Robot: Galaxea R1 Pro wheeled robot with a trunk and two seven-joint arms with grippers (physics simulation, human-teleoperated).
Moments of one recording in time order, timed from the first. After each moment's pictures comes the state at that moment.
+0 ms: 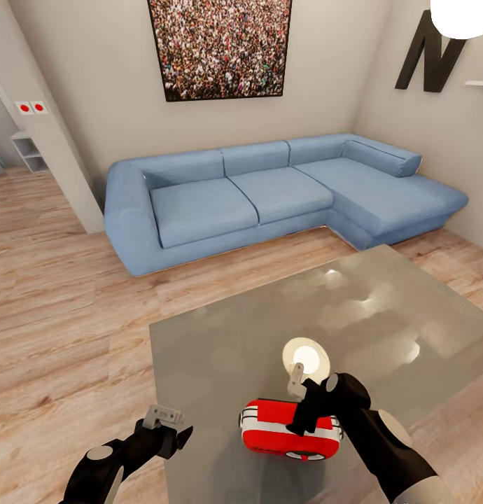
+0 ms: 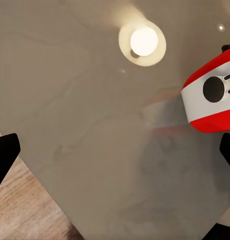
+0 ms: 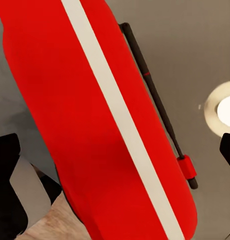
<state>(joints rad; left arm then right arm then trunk) -0.09 0.02 -0.01 -1.42 -0.11 0.57 -0.39 -0.47 -0.10 0.30 -1.21 0.80 0.58 0.99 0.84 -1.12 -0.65</state>
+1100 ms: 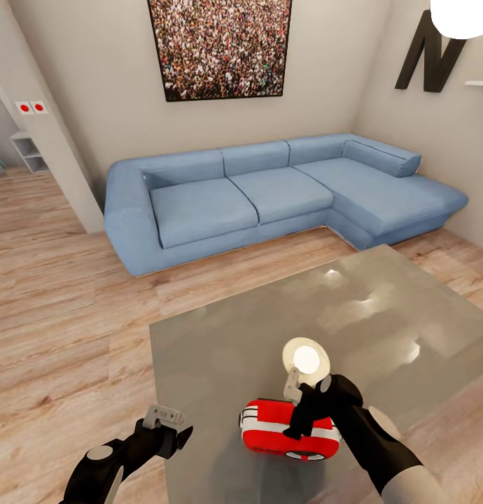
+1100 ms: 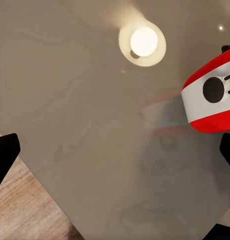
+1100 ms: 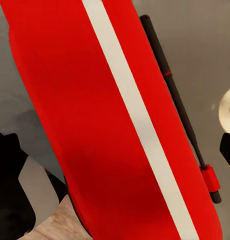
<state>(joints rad) -0.09 0.02 -0.01 -1.42 -0.11 0.57 -0.39 -0.50 -0.07 0.30 -1.08 0.80 0.52 0.98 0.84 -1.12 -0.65</state>
